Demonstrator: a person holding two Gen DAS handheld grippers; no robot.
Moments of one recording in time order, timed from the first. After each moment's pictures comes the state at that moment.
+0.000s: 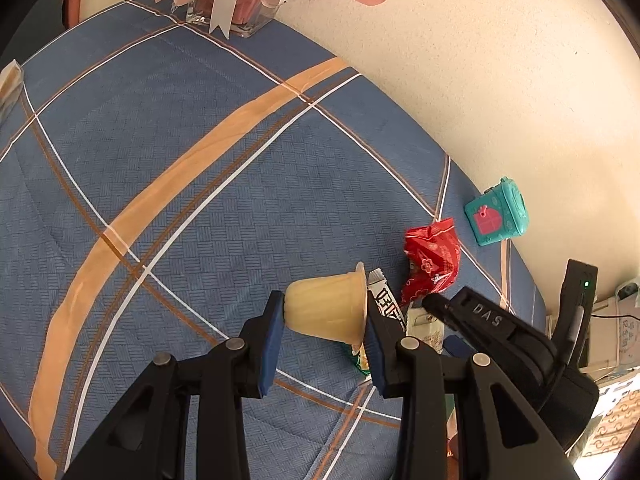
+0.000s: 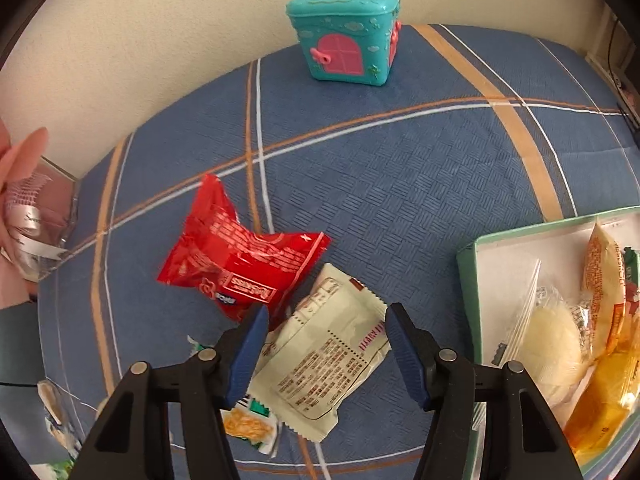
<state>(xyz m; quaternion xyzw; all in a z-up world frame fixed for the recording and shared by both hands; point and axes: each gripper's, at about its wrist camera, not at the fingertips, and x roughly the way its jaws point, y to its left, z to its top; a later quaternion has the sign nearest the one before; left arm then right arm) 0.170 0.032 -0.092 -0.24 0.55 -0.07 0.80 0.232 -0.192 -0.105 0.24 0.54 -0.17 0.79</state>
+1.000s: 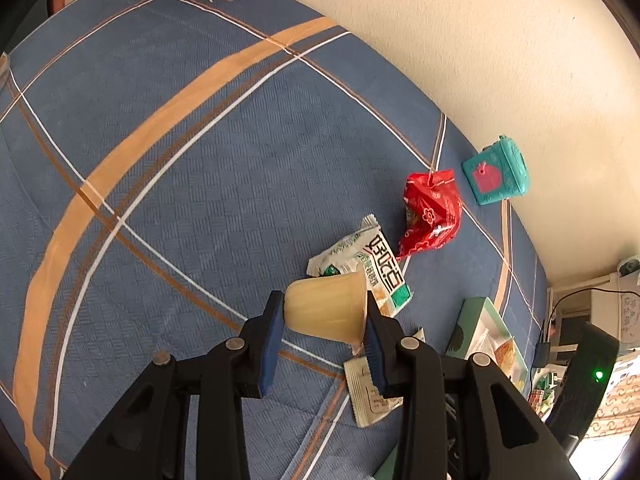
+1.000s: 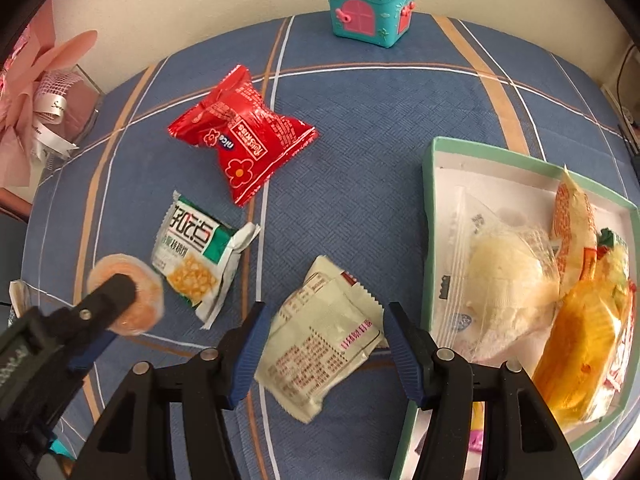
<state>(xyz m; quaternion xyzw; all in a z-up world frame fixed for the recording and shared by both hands) 0.155 0.012 -0.107 -0.23 0.59 -0.09 0.77 0.142 -0.168 -0.107 0.16 0.58 -0.11 0.79</state>
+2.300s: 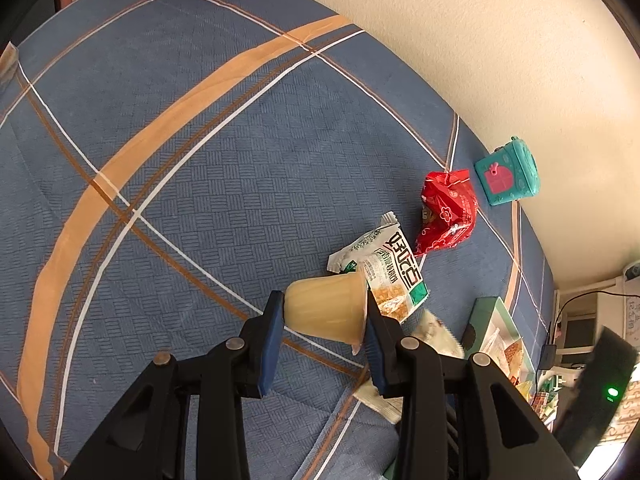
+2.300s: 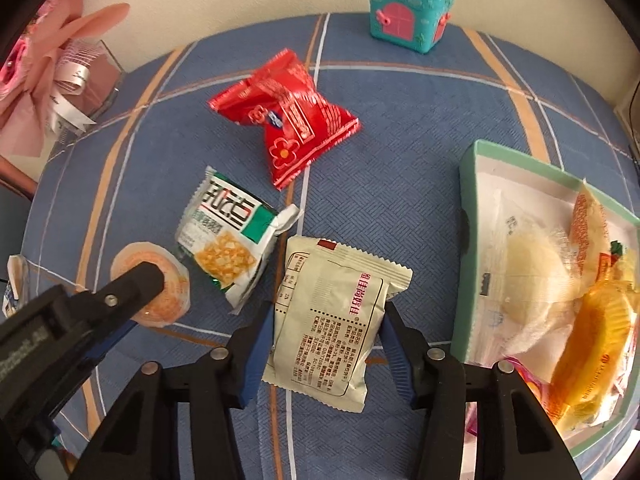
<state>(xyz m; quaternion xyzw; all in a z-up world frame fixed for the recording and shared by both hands) 0.153 0.015 -0.109 -0.22 0.59 -0.08 0.77 0.129 -0.118 -0.101 0.12 0.57 -0.09 0.81</state>
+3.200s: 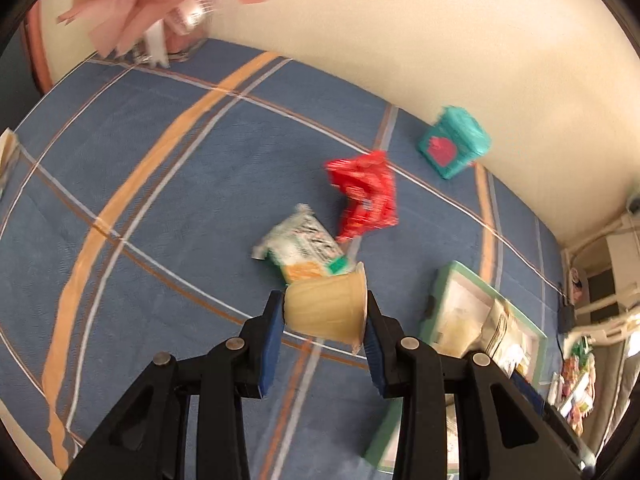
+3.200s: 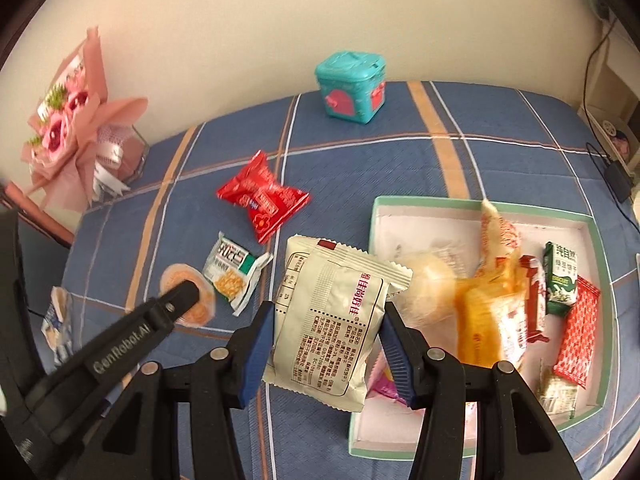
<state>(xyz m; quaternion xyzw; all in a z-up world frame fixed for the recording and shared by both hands) 0.120 -0.057 -0.052 -0.12 0.55 -0.11 0.82 0.073 -0.195 -0.018 0.18 0.48 -0.08 0.85</state>
